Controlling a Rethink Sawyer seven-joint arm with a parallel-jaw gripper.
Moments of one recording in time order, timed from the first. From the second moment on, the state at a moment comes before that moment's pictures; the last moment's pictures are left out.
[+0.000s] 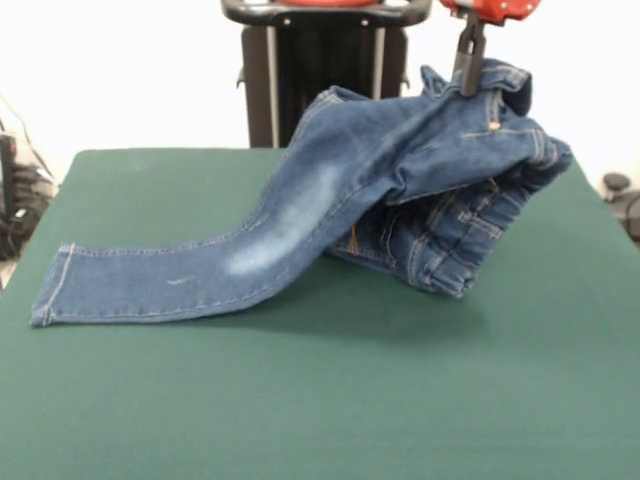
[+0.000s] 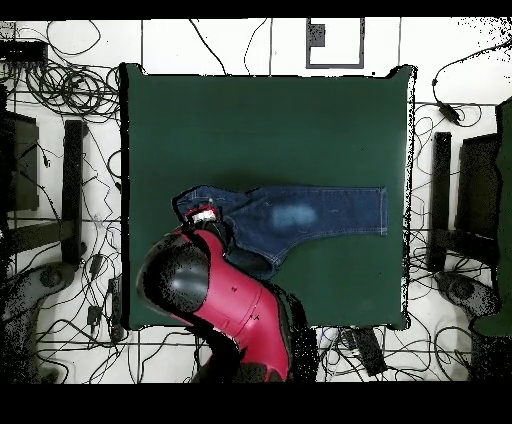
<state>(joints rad) 0.33 -0.80 -0.44 1.92 0.59 0.37 2.47</state>
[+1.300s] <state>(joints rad) 0.12 -0.64 -0.24 1.96 0.62 0.00 2.48</state>
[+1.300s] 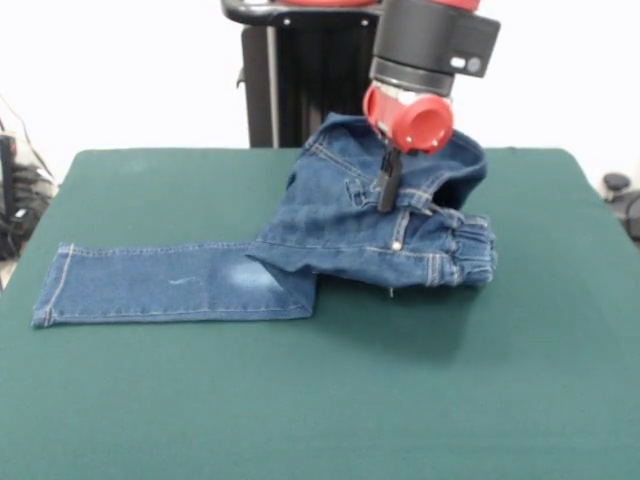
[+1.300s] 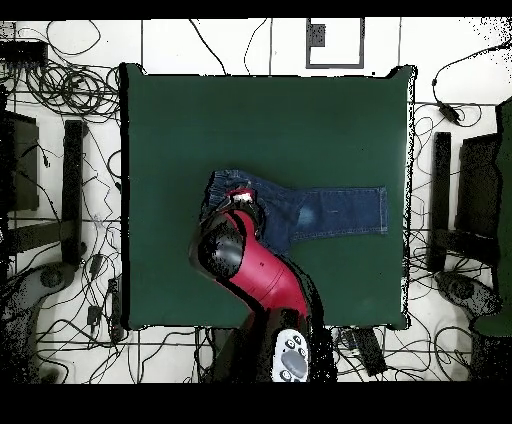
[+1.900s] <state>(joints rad) 0.08 -0.61 -0.19 1.97 0.61 -0.02 2.48</state>
